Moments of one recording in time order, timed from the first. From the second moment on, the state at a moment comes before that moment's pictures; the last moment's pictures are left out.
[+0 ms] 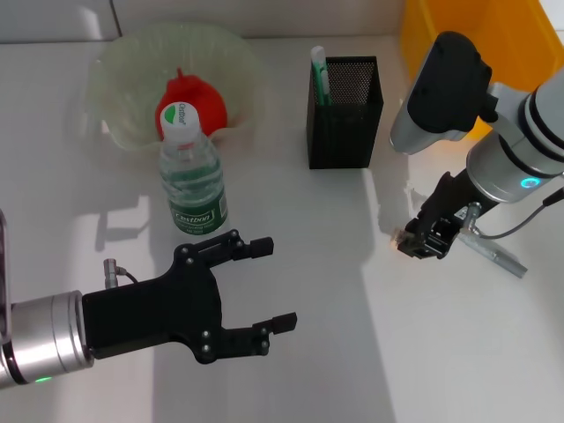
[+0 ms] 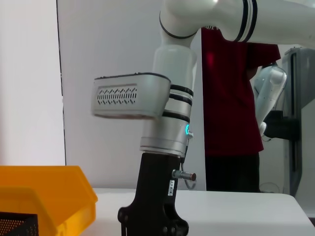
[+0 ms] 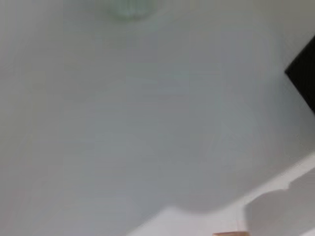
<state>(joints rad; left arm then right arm) -0.28 -2.06 1.34 0.49 1.35 1.60 -0.75 0.67 2.08 -1.53 -1.18 -2.60 -1.46 2.35</state>
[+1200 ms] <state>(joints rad) -0.28 -2.06 1.34 0.50 1.35 1.61 -0.75 0.69 2.08 -1.33 -1.23 -2.42 -1.11 2.36</state>
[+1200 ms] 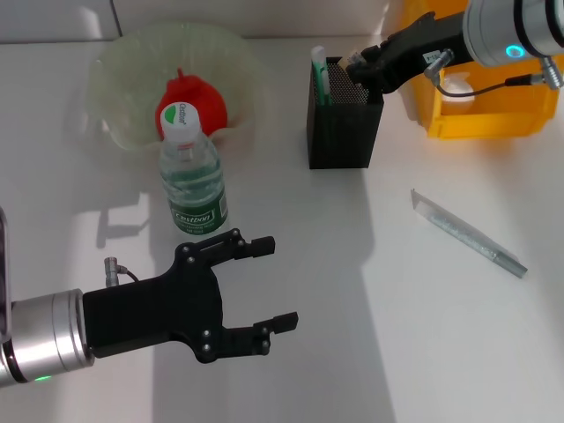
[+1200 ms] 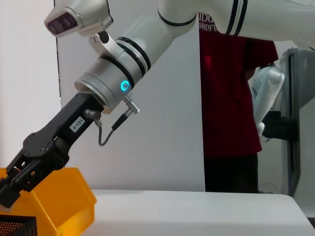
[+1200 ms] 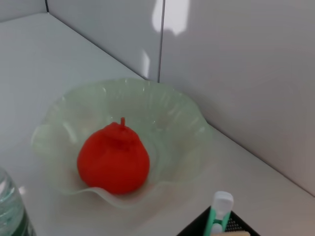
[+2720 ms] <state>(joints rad) -0.28 -2.06 1.34 0.50 1.35 1.61 -0.75 0.64 2.08 -1.30 -1.34 -2.73 -1.65 2.67</state>
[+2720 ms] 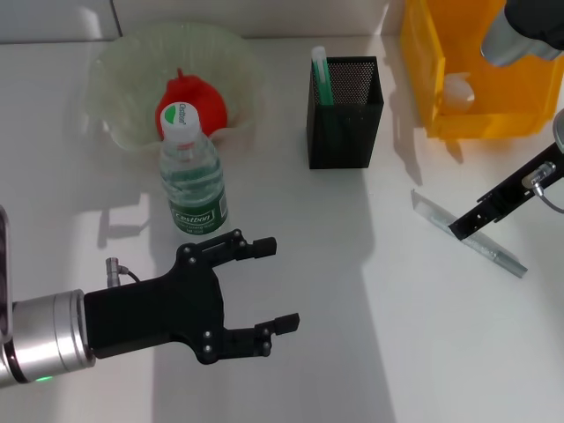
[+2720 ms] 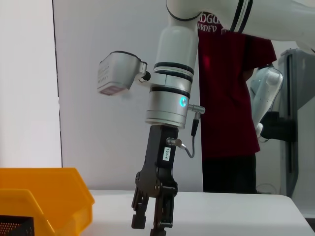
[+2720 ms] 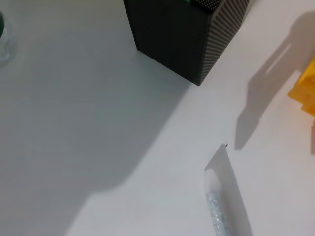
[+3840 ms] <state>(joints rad) -0.28 -2.06 1.34 0.49 1.35 1.61 -0.75 0.67 2.08 -1.38 -1.15 -2.77 -1.50 2.54</state>
